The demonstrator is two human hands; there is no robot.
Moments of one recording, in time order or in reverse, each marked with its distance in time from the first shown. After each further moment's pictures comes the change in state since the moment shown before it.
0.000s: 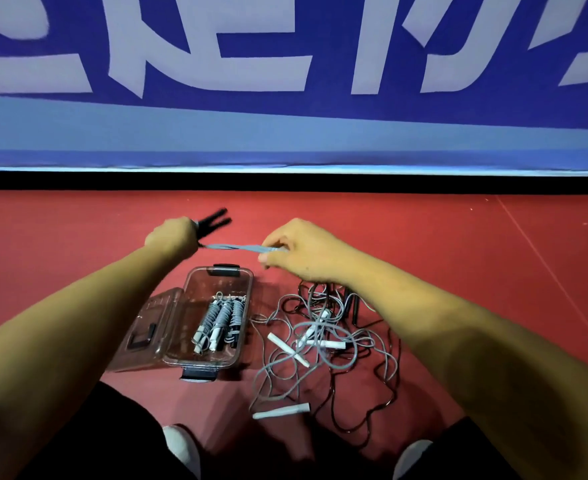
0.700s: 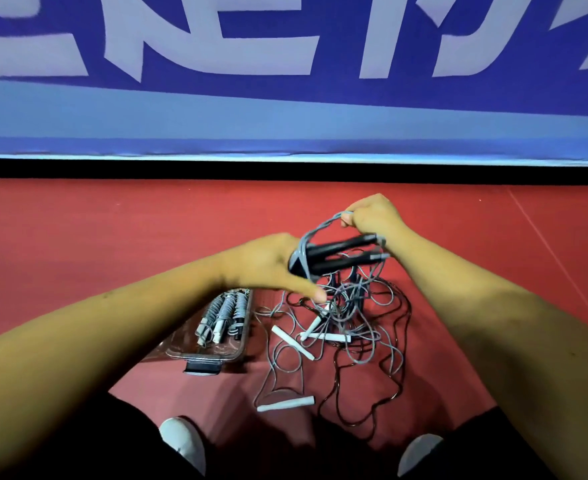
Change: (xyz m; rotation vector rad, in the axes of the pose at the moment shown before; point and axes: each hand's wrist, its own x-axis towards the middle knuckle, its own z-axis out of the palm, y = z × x) left_hand -0.088 0.111 -0.020 -0.704 -0.423 0.846; right_hand 0.016 0.100 -0.033 0.172 0.354 0.584
